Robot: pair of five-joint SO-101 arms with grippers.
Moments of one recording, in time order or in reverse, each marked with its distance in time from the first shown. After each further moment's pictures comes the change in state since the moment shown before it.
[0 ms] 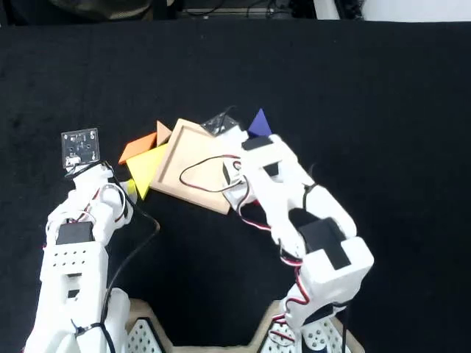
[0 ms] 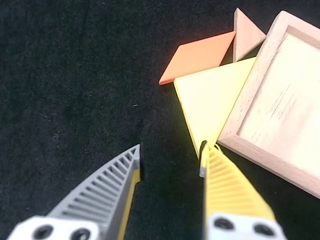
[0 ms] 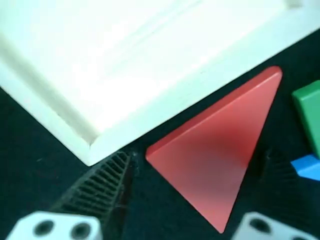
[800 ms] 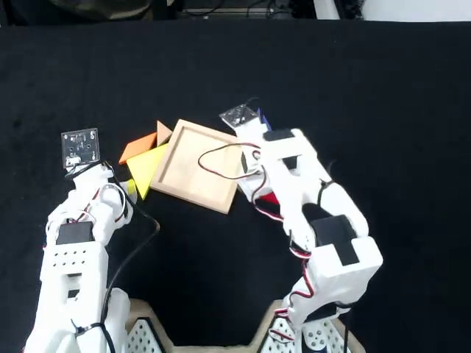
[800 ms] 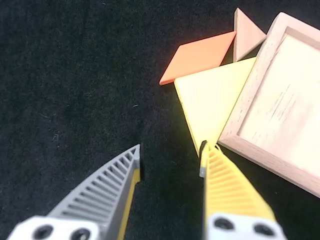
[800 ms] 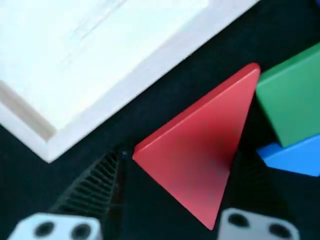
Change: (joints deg) left arm 0.0 0.0 0.0 0.0 0.0; right arm 7.6 -0.1 -1.2 1.6 5.4
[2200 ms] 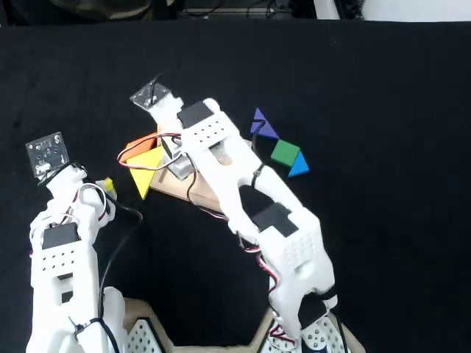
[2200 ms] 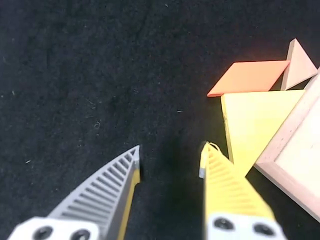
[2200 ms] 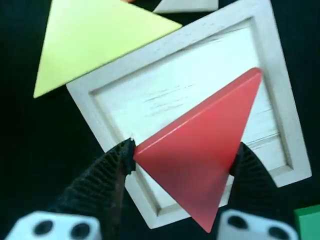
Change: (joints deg) left arm -8.7 0.0 0.0 0.0 4.7; right arm -21.5 18.3 -43.2 16.6 -7.6
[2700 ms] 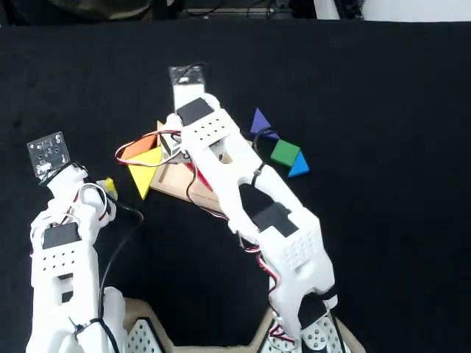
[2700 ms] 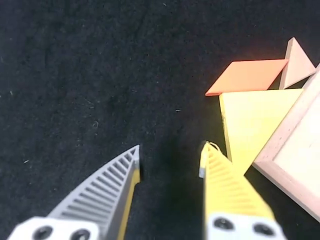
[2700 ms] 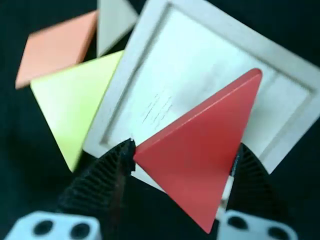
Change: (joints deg) left arm 0.4 0.0 0.0 0.0 0.0; right arm 0.0 0.0 -3.0 0.6 -42.4
